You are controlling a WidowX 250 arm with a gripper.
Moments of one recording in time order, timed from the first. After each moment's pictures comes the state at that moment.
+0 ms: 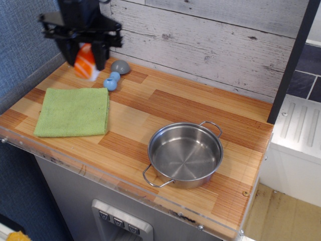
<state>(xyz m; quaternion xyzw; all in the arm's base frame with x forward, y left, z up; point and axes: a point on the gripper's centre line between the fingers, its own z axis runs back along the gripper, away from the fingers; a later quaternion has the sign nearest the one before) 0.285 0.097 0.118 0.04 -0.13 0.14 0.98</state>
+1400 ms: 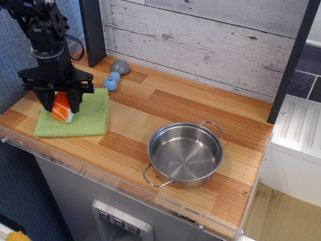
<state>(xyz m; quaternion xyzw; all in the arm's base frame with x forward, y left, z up) 0.271 0.145 0.034 0.05 -0.08 0.22 0.97</state>
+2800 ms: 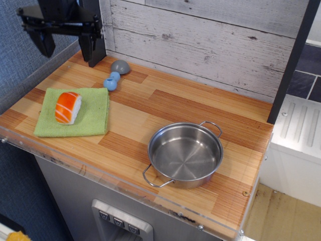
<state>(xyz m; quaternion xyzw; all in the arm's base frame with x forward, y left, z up) 0.293 0.130 0.122 0.06 -0.14 0.17 0.97</state>
